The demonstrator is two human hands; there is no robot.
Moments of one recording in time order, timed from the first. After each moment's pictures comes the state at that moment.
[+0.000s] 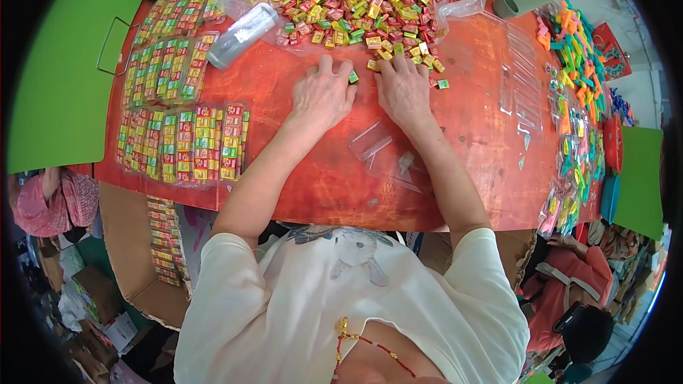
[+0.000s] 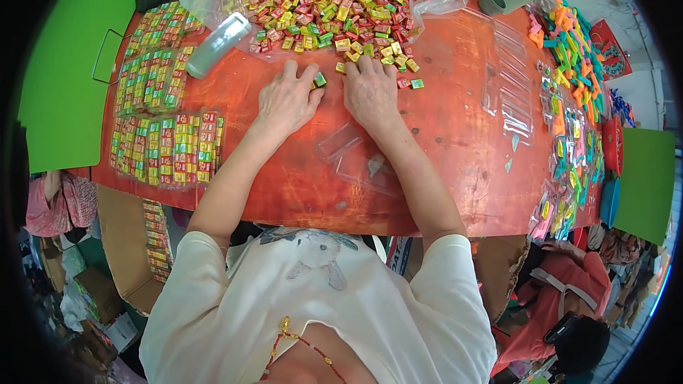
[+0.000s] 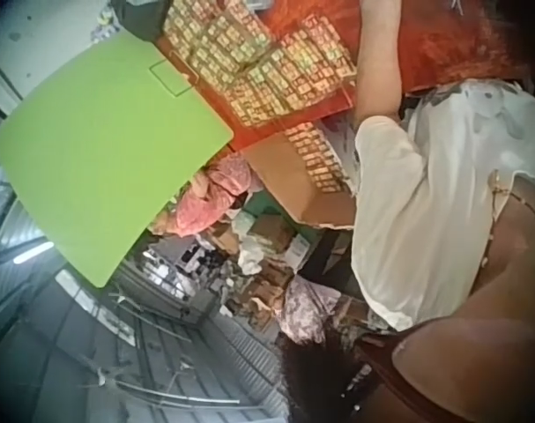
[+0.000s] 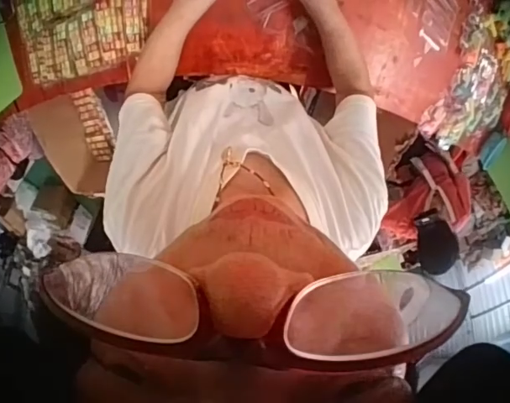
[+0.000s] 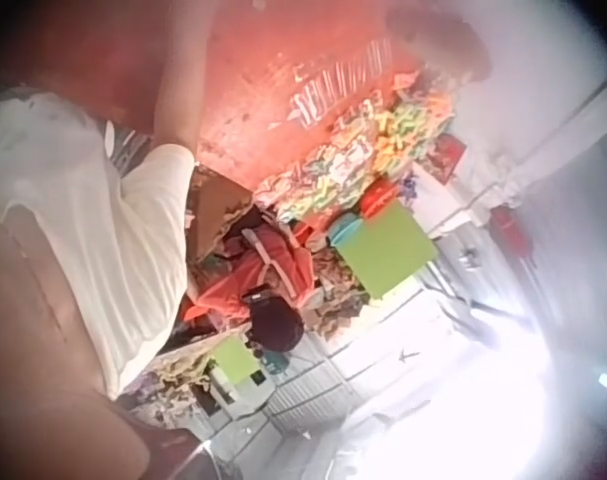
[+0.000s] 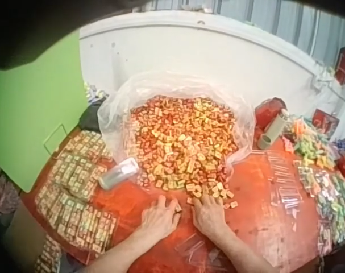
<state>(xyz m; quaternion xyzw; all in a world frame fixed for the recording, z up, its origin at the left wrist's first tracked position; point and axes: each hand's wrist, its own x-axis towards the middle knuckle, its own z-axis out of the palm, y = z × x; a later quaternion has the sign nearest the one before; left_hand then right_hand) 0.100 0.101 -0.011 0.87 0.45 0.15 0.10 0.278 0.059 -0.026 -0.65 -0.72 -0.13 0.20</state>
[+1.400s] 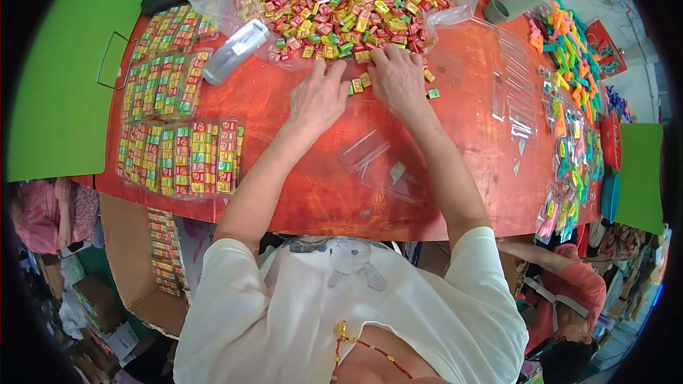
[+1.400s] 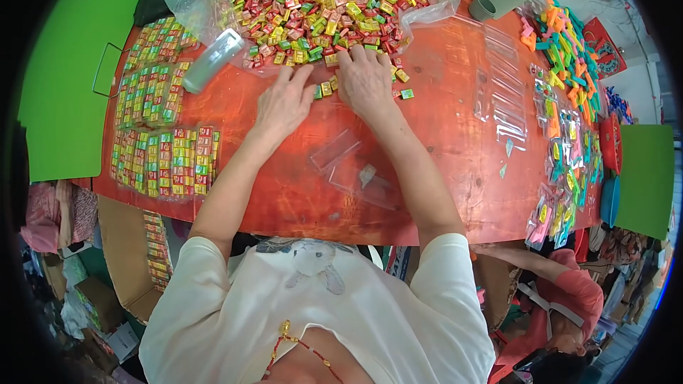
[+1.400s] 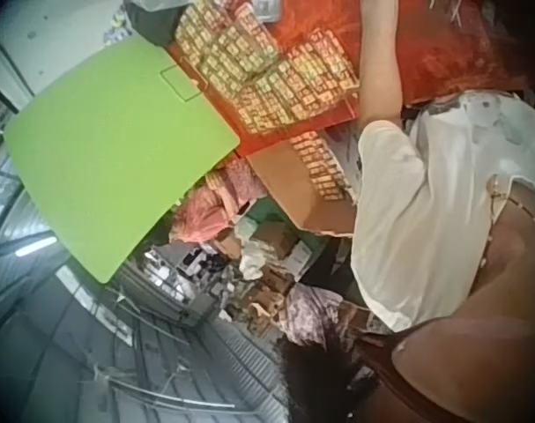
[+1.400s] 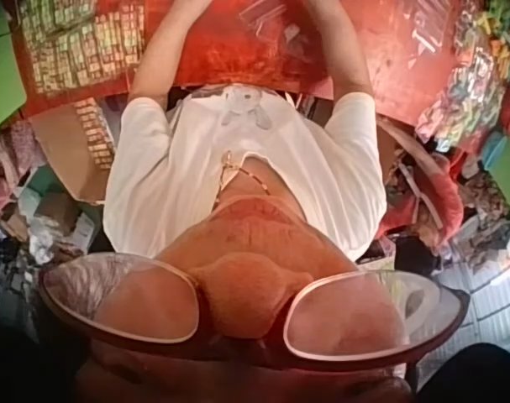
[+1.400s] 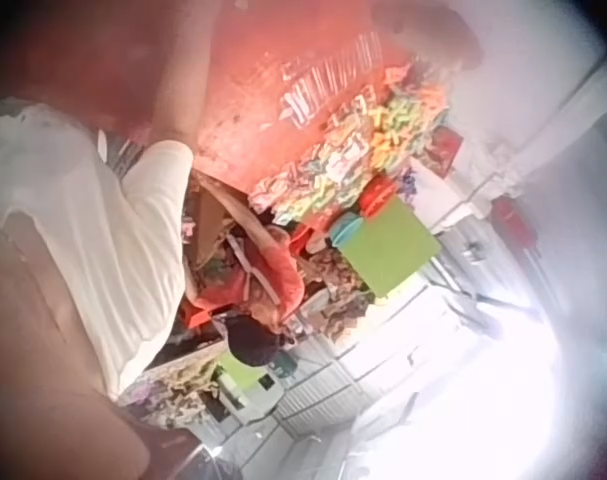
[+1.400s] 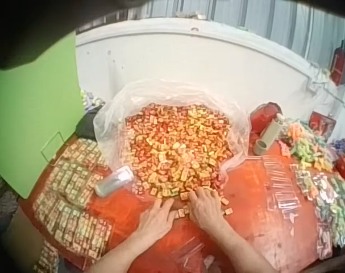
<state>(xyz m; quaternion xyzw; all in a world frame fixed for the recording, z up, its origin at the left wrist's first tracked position) 0.112 0.112 -0.006 0.84 0.47 0.19 0.18 0.298 0.090 -0.011 -0.66 -0.72 -0.13 0.18</state>
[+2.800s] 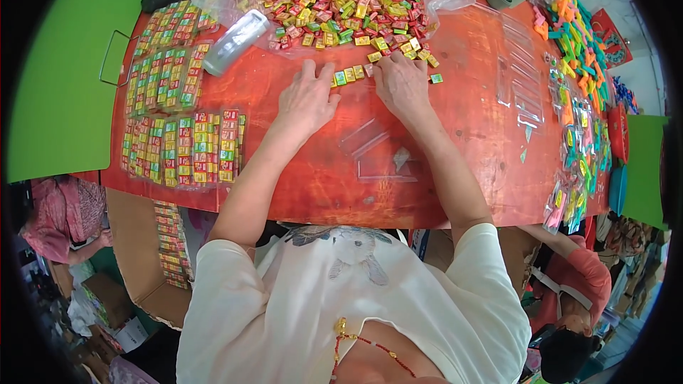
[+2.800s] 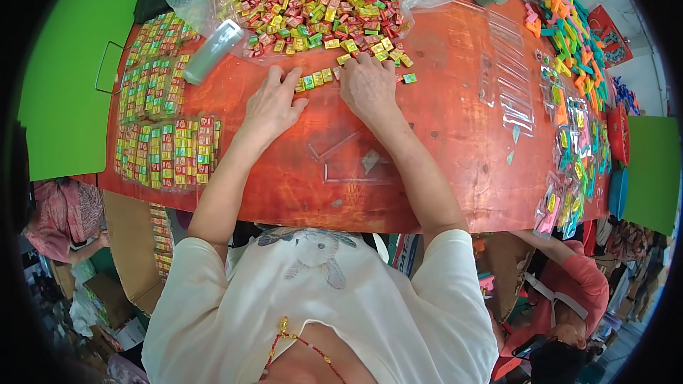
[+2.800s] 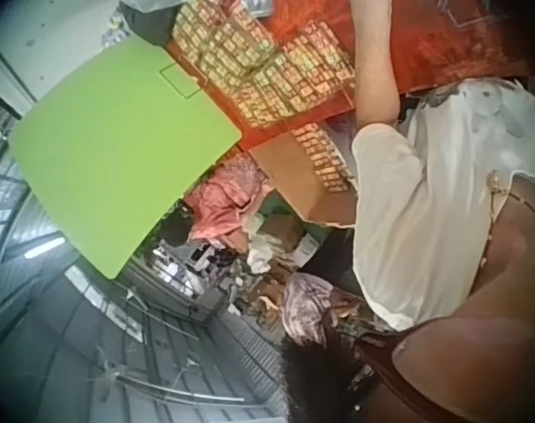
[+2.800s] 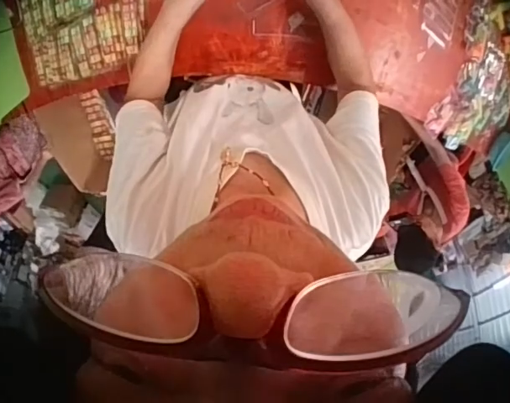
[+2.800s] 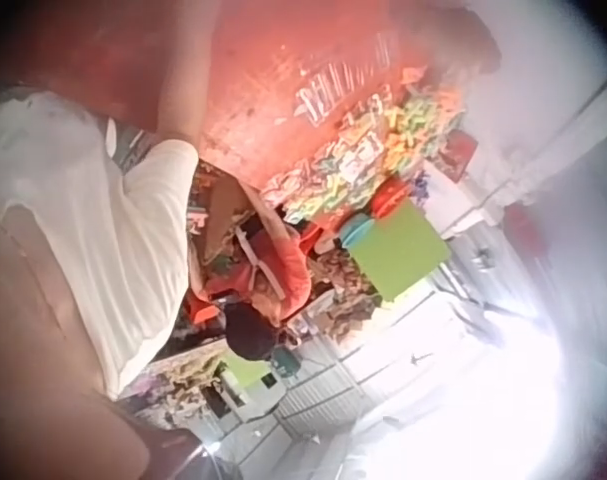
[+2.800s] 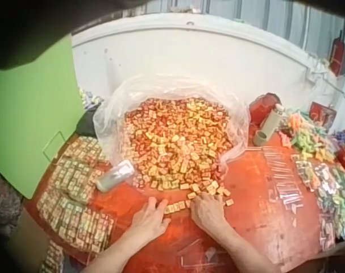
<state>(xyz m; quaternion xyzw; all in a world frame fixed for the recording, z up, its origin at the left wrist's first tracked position) 0.088 0.096 0.008 0.85 0.49 0.05 0.18 0.290 0.062 -0.023 -0.70 -0.69 -0.06 0.19</state>
